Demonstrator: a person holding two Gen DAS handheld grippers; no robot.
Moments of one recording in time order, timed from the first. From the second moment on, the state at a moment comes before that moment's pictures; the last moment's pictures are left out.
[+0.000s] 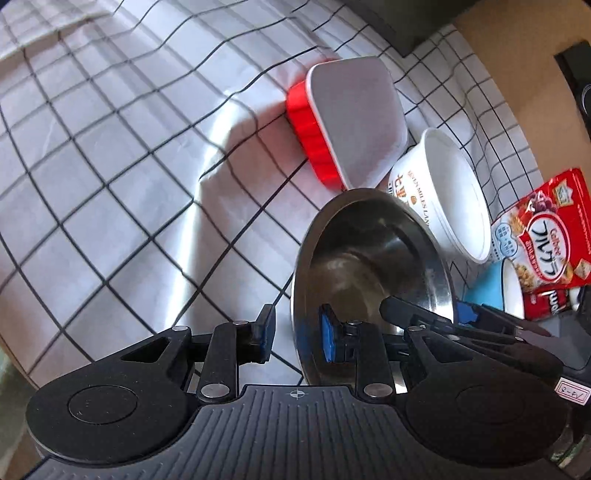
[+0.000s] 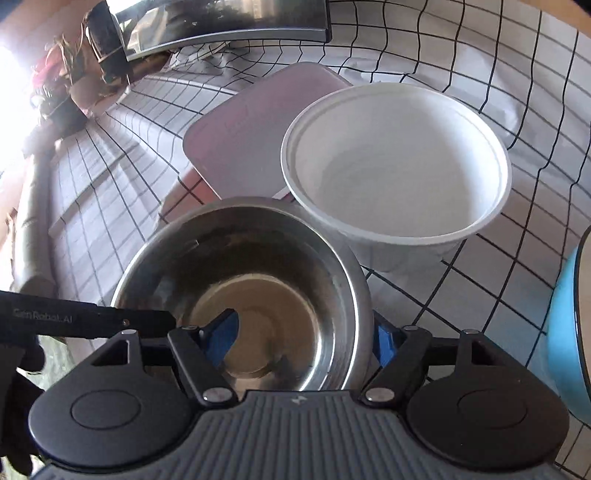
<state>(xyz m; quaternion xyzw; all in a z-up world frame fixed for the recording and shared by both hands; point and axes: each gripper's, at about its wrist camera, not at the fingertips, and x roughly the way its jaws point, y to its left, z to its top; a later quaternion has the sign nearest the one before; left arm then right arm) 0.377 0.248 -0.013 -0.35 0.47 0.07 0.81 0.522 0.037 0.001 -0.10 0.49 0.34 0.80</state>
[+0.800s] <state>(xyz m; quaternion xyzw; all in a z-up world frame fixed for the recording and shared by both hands) 0.373 0.229 0.039 -0.26 0.46 0.07 0.85 0.511 0.033 0.019 -0.08 0.49 0.35 0.79</state>
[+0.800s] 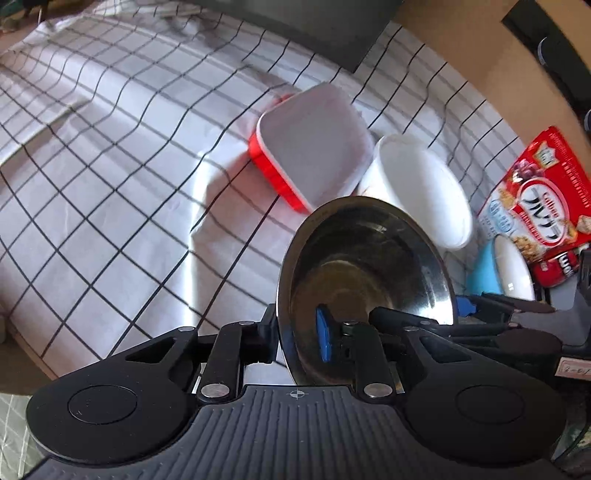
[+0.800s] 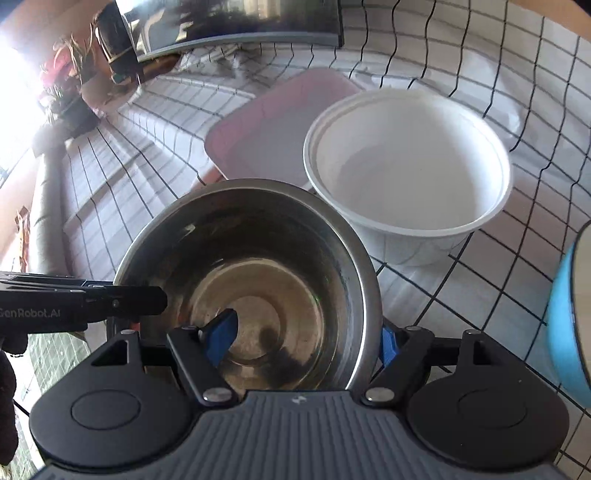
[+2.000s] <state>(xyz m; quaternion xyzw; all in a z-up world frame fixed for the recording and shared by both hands) 0.395 0.083 0.006 -0.13 0.53 -0.05 0.84 0.424 -0.126 0.013 0.04 0.49 0.18 0.85</state>
